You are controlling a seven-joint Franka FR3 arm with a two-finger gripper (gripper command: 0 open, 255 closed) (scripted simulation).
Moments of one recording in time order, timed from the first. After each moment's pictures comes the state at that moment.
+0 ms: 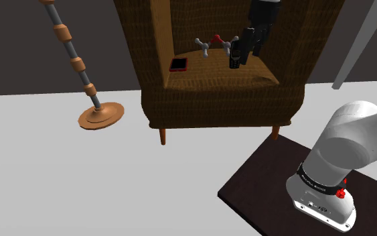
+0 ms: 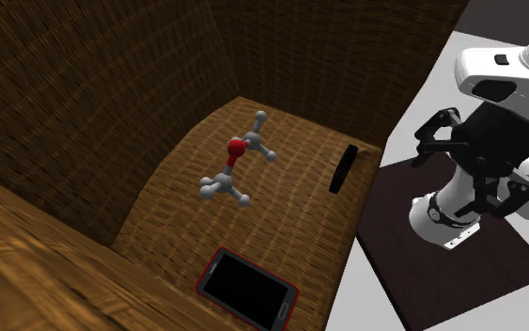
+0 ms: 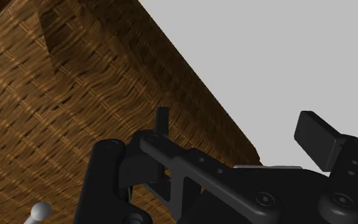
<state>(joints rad) 0.00 -0.81 0.07 -2.29 0.06 1.60 -0.03</state>
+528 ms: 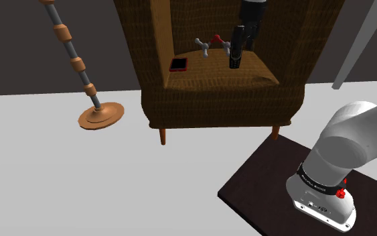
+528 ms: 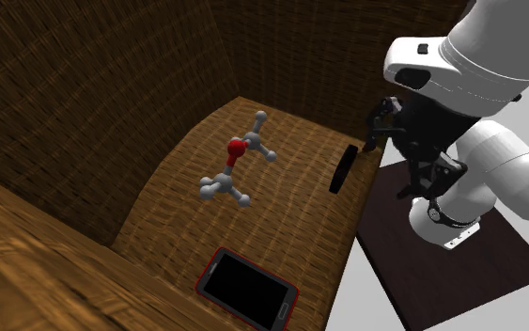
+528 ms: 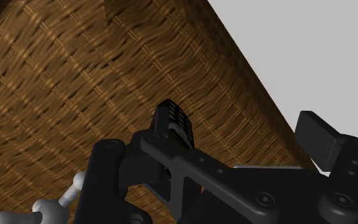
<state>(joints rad) -0.04 -0.64 0.01 -2.19 -0.02 1.68 -0.10</state>
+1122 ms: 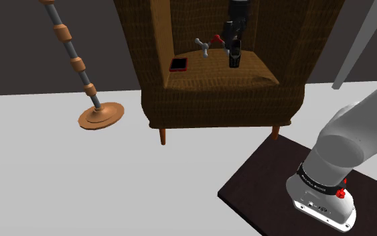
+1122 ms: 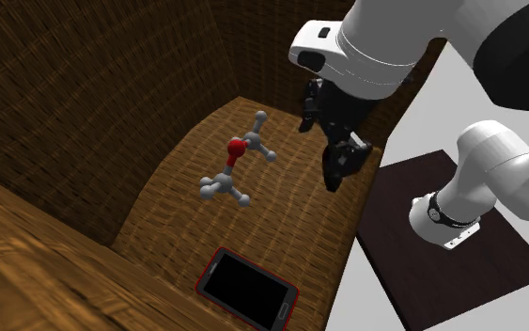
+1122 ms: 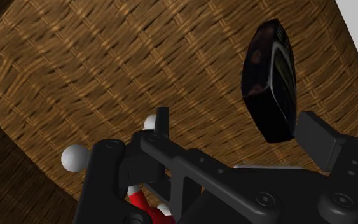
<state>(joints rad) -0.09 -0.36 -0.05 -1.98 -0.11 1.76 -0.19</state>
